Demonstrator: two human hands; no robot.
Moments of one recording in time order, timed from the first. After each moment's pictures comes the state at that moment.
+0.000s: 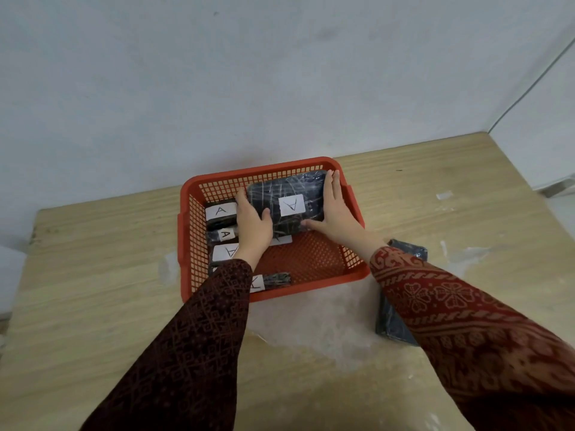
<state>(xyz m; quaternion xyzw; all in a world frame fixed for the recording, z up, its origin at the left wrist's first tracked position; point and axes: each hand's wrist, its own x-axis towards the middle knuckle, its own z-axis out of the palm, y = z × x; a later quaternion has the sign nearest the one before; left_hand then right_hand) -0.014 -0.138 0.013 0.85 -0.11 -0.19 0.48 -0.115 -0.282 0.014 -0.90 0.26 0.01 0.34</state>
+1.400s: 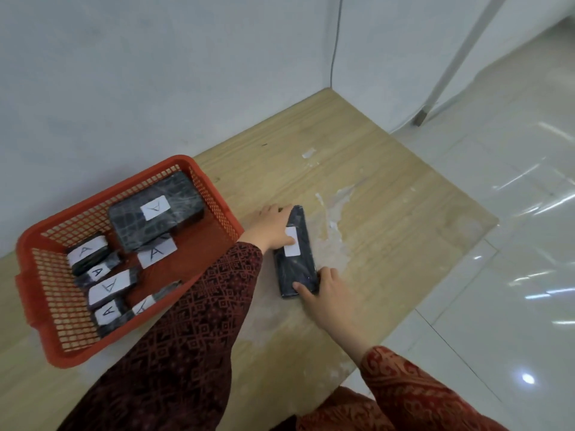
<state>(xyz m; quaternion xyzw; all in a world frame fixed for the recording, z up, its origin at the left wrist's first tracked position) -0.192 -0.287 0.005 0.73 -0.61 -0.32 -0.03 -0.377 -0.215 -0.029 -0.74 0.60 -0.02 0.30</state>
